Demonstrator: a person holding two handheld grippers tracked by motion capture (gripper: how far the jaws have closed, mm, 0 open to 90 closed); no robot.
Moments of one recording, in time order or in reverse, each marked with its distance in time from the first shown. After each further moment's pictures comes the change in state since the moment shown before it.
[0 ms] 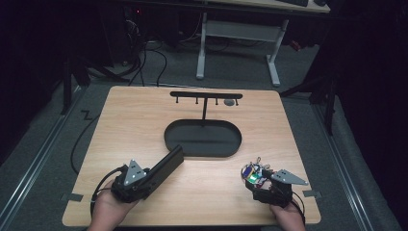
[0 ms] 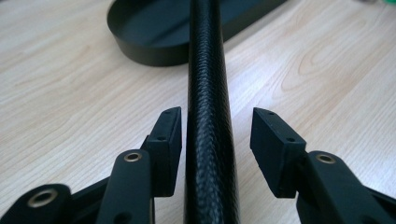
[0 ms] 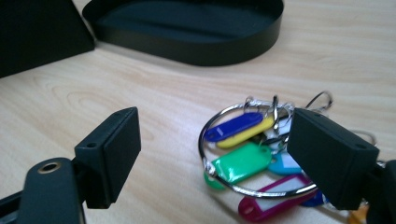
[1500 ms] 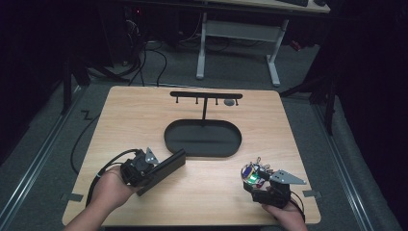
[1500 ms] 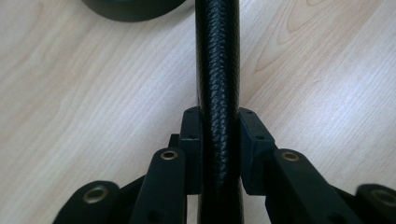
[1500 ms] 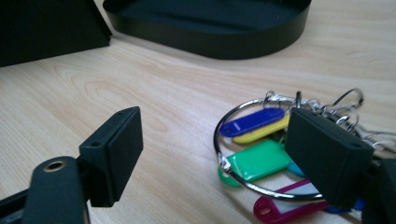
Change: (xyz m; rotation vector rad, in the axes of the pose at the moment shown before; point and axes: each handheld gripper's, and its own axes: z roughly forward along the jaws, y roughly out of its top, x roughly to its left) left arm 0.012 0.045 0.016 0.359 -0.080 0.168; right arm -0.002 -0.002 0.004 -0.010 0.070 -0.032
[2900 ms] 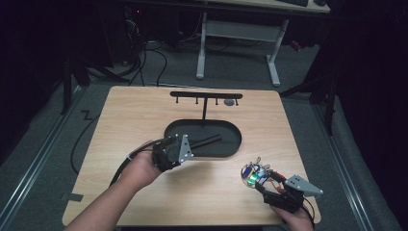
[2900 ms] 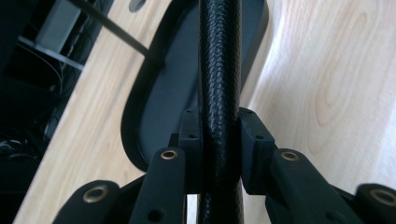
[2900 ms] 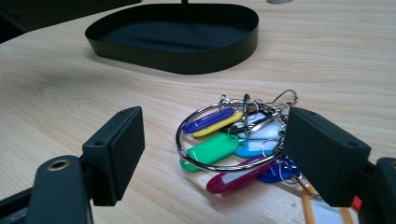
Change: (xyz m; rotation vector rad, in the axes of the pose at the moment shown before) left arm -0.026 0.094 -0.007 -0.220 0.201 0.398; right arm -0.014 -0.014 -0.027 -0.104 -0.063 0.033
